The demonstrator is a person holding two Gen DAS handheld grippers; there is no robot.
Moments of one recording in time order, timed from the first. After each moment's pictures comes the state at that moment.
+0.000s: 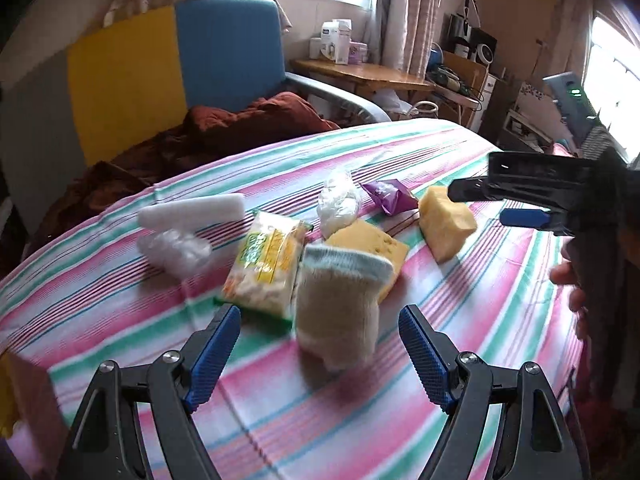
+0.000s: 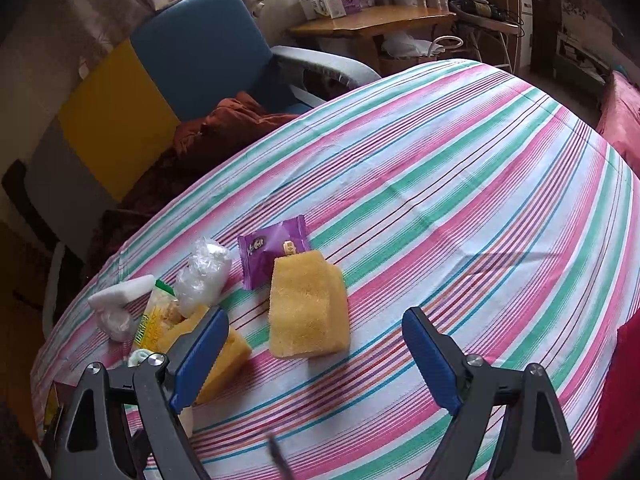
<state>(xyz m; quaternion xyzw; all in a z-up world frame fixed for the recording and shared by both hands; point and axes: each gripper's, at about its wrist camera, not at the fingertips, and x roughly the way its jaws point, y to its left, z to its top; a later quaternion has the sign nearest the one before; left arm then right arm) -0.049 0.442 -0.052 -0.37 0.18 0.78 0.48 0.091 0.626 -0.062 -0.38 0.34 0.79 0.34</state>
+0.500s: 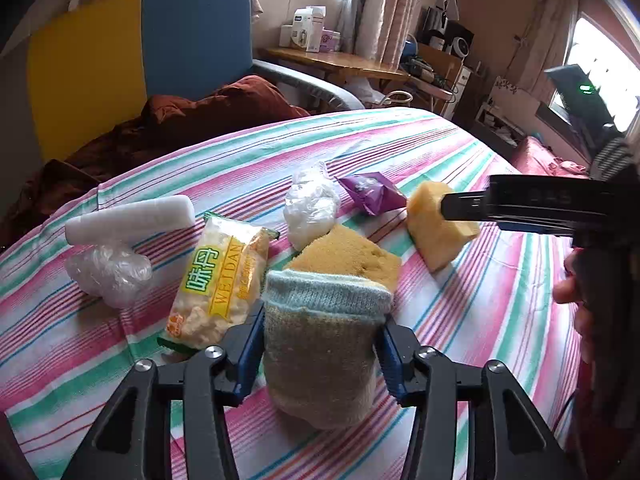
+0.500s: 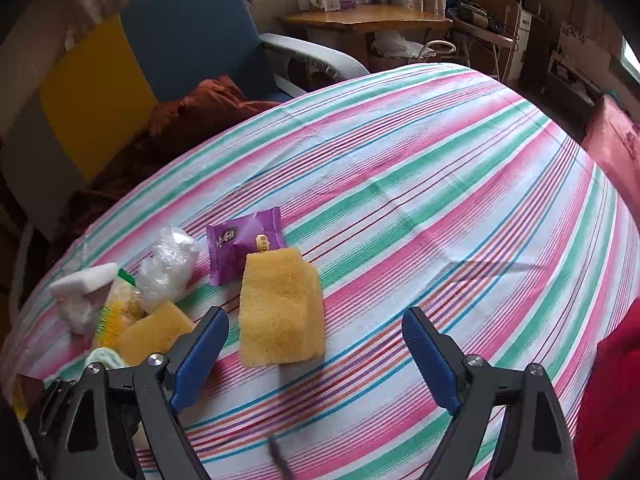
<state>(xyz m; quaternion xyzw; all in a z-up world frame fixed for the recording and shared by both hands) -0.063 0.472 -0.075 -0.39 0.16 0.74 0.53 0.074 0.630 -0.073 -0.42 0.29 0.77 0.38</state>
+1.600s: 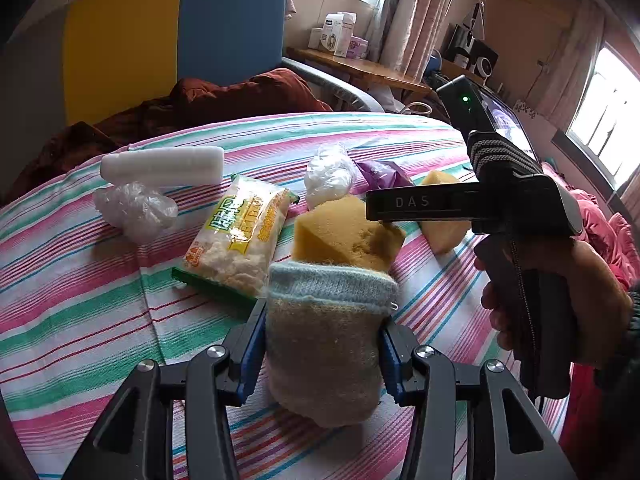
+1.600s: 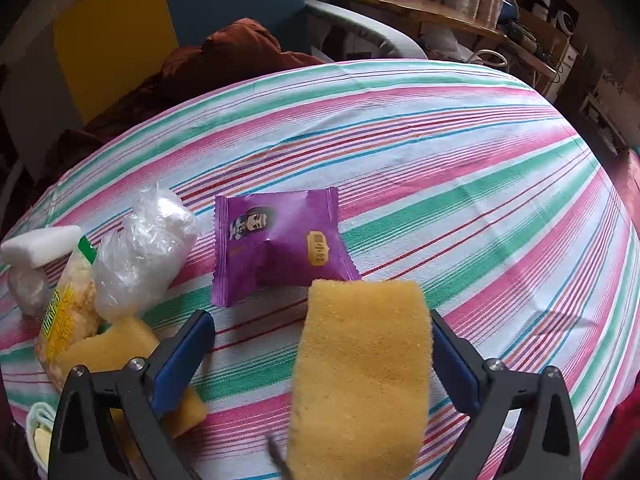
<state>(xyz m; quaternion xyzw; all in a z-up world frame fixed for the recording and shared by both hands) -0.051 0.439 -0.085 -0.41 0.13 0.76 0.50 0.016 0.640 -0.123 -0.49 0.23 0.77 0.34</state>
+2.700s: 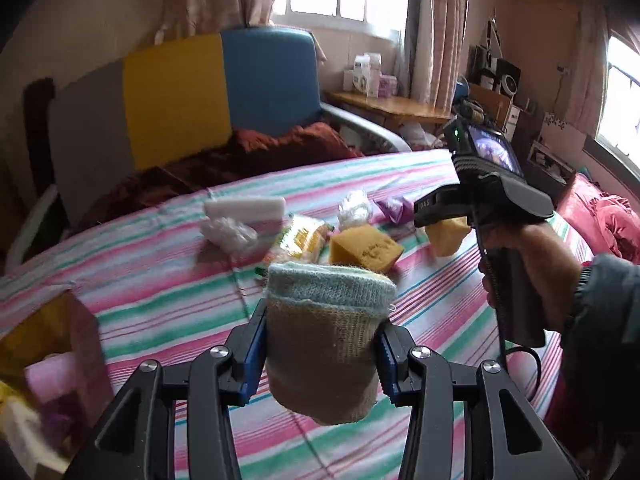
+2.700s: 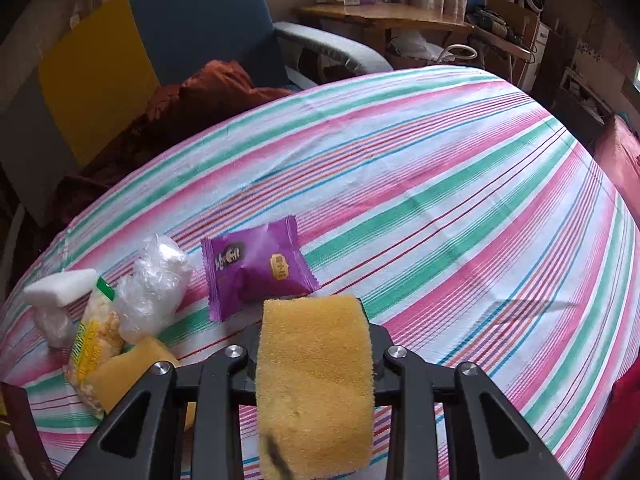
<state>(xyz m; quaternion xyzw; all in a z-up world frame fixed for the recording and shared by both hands) 0.009 0.364 -0.017 -0.33 0.14 0.83 0.42 0.034 0.644 -0.096 -0.43 0.28 0.78 0.37</state>
